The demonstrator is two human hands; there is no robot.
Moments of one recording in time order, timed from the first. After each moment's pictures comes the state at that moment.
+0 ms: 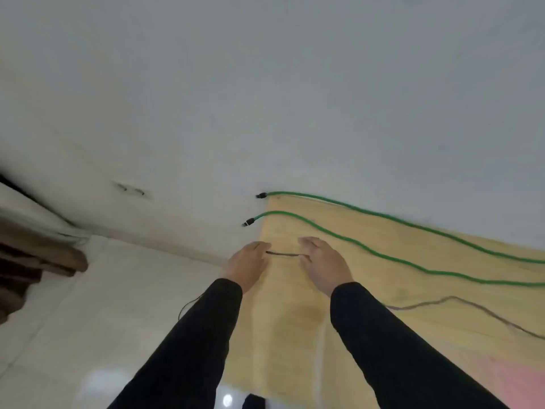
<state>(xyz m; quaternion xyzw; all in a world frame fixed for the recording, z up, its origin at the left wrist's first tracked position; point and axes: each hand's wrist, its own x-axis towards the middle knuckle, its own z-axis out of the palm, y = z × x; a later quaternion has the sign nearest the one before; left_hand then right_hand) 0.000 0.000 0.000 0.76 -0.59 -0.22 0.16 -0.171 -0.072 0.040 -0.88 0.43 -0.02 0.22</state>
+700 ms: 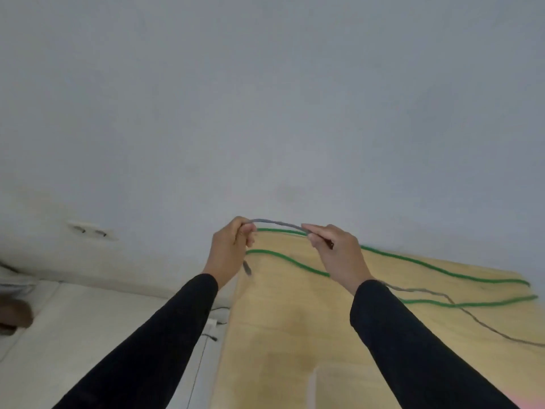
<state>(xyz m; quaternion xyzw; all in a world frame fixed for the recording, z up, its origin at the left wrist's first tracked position) 0.029 -0.070 0.091 0.66 -0.45 -0.30 0.52 -0.172 -0.129 0.127 -0.77 0.46 -0.28 0.35</state>
